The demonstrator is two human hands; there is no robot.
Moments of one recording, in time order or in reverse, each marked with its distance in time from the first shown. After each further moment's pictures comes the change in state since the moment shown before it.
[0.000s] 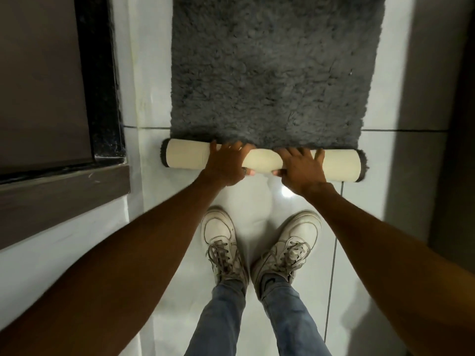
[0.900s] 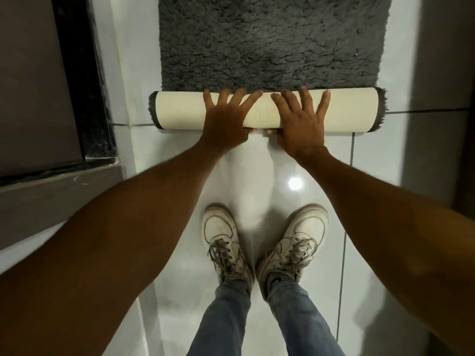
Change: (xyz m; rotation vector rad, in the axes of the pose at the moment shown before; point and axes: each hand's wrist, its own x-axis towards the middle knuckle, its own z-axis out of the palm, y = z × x) left_hand 0.058 -0.004 -0.034 0.187 0.343 0.013; right_hand 0.056 0.002 -0.021 -0.085 0.303 -0.010
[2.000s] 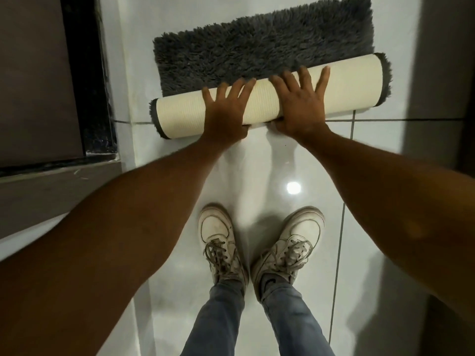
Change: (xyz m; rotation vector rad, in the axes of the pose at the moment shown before) left_hand 0.006 0.002 -0.007 -0.004 0.020 -0.116; right_hand 0.037 0.007 -0.029 -0.027 0.002 -0.090
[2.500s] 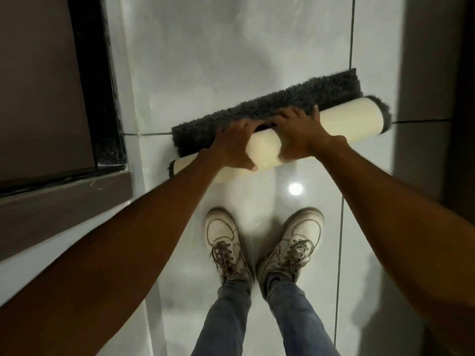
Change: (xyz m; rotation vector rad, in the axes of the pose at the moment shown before) left_hand -0.018 0.004 -0.027 -0.289 -0.532 0.164; right_hand -0.028 0.004 -0.020 0.113 -0.404 -0.076
